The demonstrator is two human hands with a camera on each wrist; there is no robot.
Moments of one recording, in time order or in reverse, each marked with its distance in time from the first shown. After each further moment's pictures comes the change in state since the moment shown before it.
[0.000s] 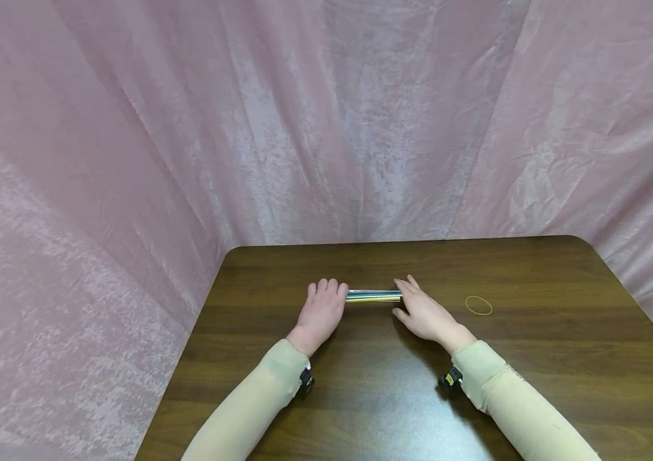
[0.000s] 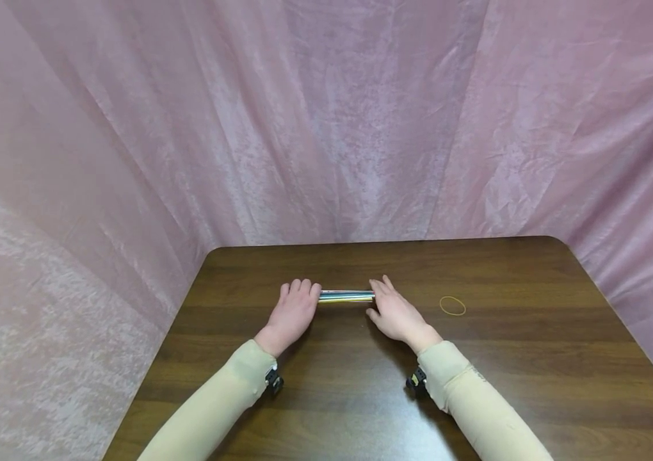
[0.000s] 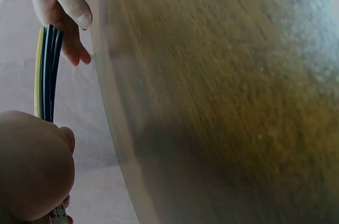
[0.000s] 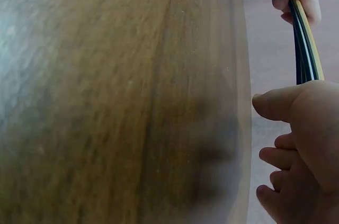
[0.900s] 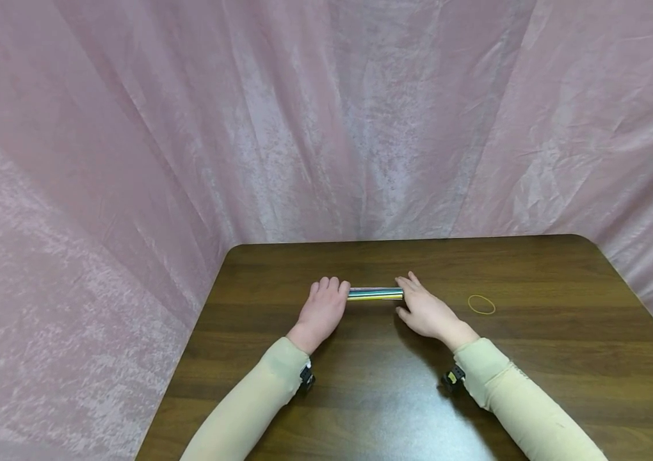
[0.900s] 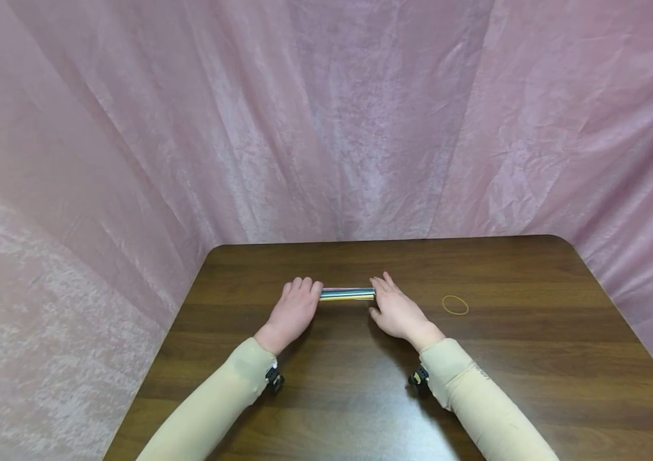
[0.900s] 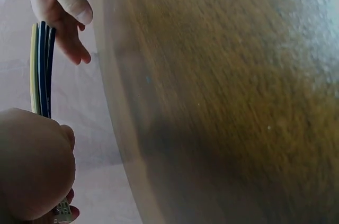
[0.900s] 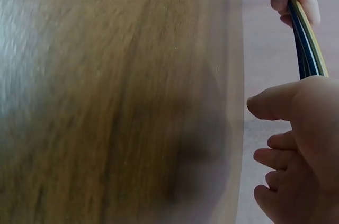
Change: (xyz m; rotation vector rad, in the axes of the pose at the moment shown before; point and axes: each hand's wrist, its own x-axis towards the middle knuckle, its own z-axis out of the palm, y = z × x) left_hand 0.000 -0.004 -0.002 -0.032 -0.016 0.025; right_hand 0.003 -0.005 -0.006 -0.021 -0.020 0.014
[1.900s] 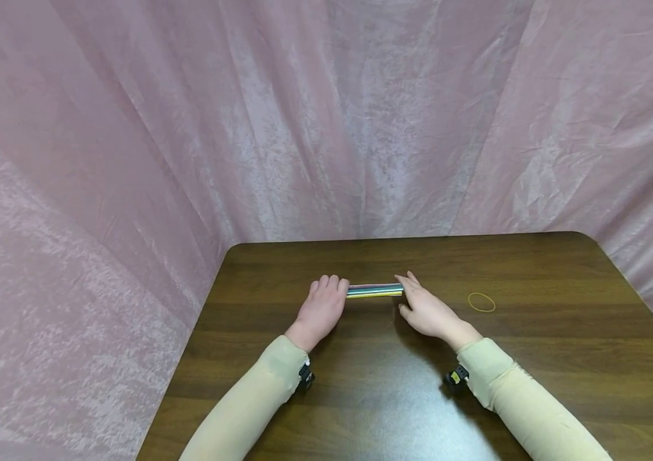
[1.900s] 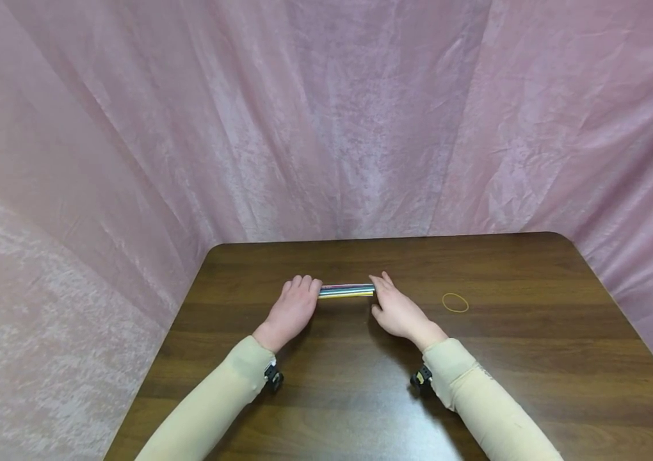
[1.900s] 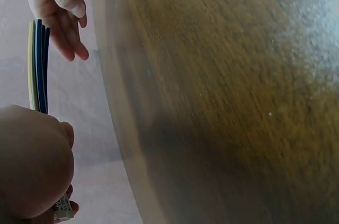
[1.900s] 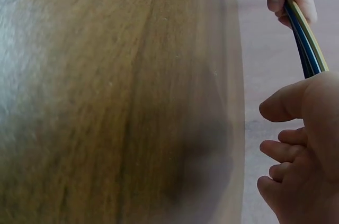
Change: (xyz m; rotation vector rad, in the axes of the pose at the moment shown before) left_hand 0.000 -0.003 0.002 -0.014 0.019 0.034; right_hand -0.003 0.003 0.002 0.138 0.011 -0.003
